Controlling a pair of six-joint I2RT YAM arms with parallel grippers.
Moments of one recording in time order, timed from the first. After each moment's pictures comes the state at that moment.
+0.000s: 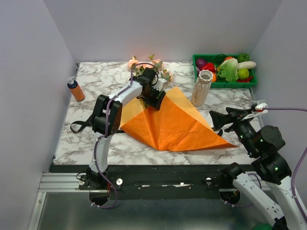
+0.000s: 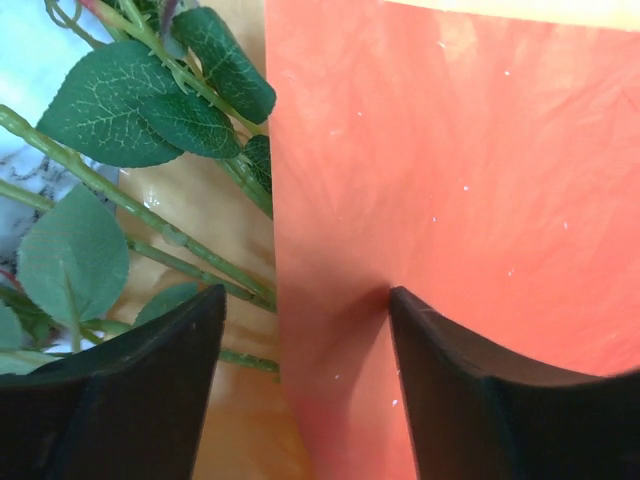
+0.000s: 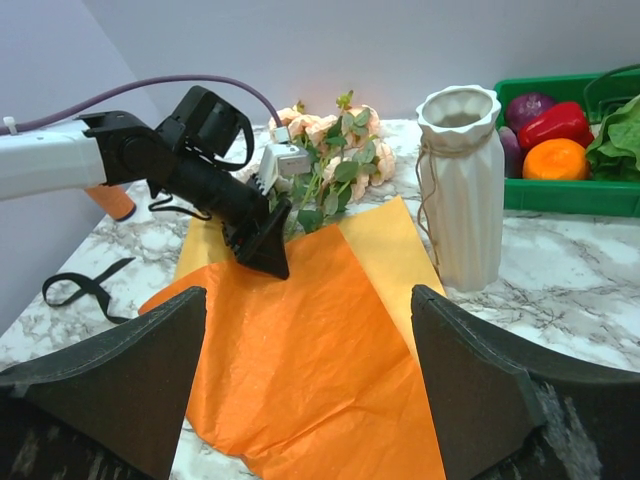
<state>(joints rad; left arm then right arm) -0.47 2.17 1.76 -0.70 0.34 0.16 0.49 0.40 0.83 -0.40 0.11 0.27</state>
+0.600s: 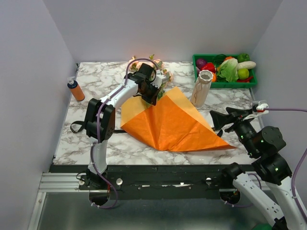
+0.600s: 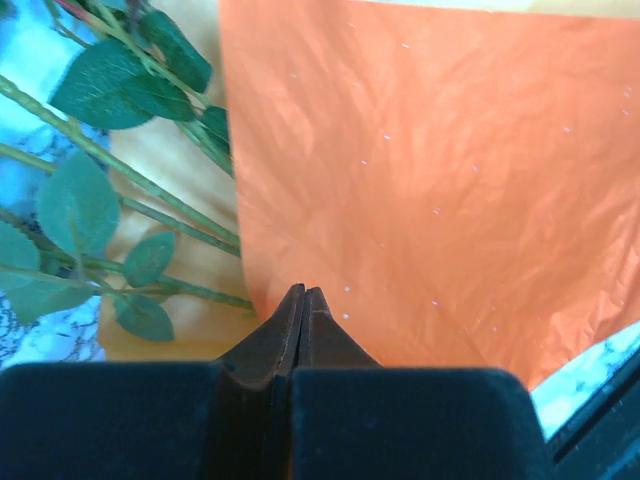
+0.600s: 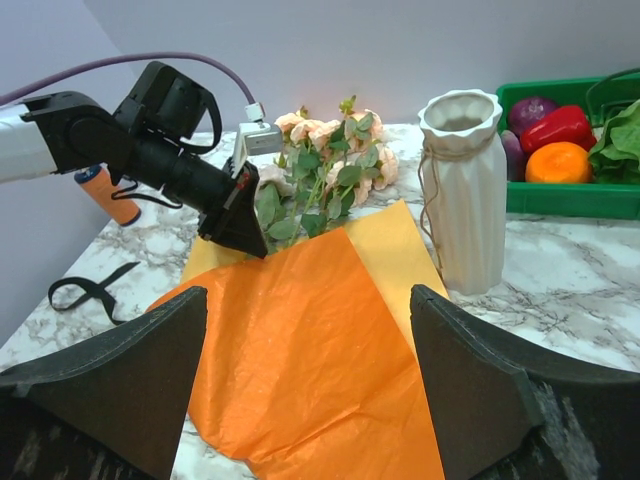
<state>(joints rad) -0.47 2.04 1.73 -0.75 0.41 0.18 0.49 0.39 0.82 -0.39 0.11 0.28</state>
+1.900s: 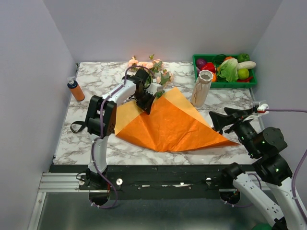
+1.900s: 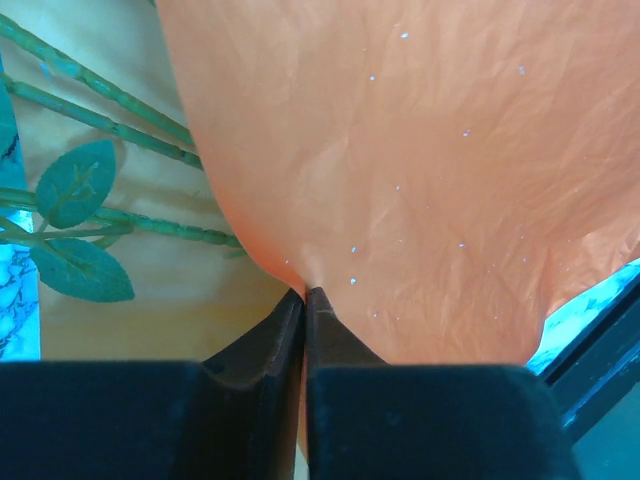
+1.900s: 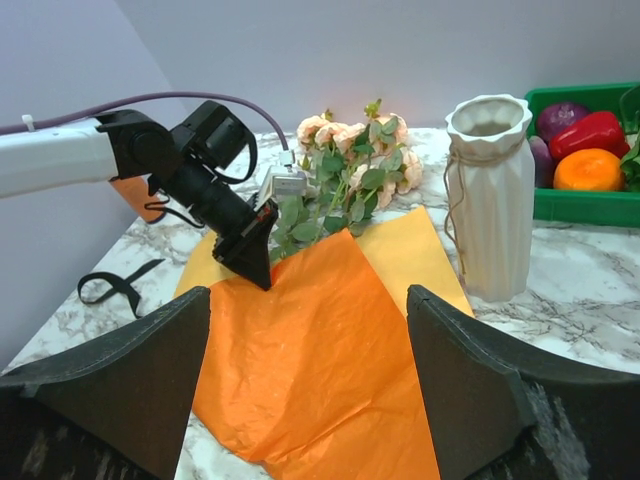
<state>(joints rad) -0.41 2.11 1.71 -0.92 0.49 0.30 0.49 0.38 0.82 -0.38 0.06 0.30</state>
